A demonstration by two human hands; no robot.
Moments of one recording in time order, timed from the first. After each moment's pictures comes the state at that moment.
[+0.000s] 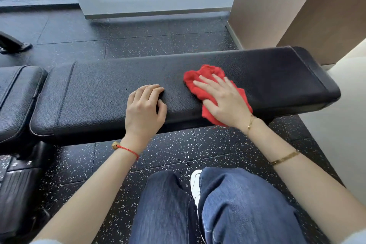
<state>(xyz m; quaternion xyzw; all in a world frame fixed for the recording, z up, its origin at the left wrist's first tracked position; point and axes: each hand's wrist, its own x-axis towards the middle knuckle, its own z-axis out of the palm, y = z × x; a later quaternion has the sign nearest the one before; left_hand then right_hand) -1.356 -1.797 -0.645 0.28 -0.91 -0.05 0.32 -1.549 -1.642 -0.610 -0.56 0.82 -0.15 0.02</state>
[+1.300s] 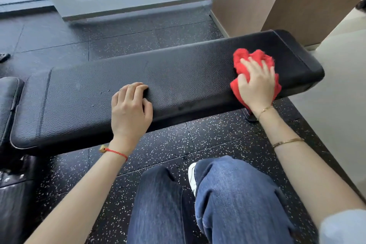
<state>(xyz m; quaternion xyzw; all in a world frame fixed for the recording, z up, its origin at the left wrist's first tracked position) -1.356 -1.795 -0.646 0.29 -0.92 -0.02 0.28 -1.606 -1.583 -0.617 -0.27 0.93 -0.20 -0.13</state>
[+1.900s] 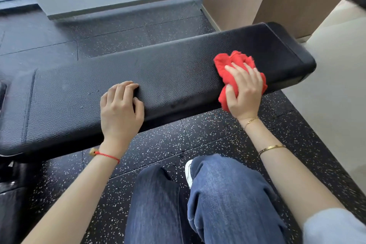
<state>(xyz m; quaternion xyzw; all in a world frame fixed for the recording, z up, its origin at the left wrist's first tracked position) -1.355 -1.795 -0.647 0.28 -0.91 -0.03 0.30 -1.580 -1.567 -0.651 -0.37 0.86 -0.27 -0.22</state>
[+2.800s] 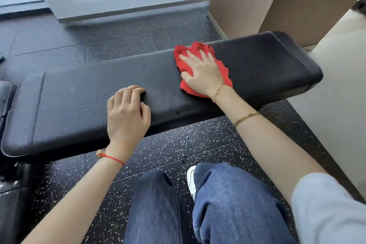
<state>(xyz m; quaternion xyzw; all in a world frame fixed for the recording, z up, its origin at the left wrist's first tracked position) -1.358 -1.797 -0.650 0.28 -0.91 0.00 0.30 -1.582 -1.696 -0.602 -0.46 0.89 -0.09 0.01</state>
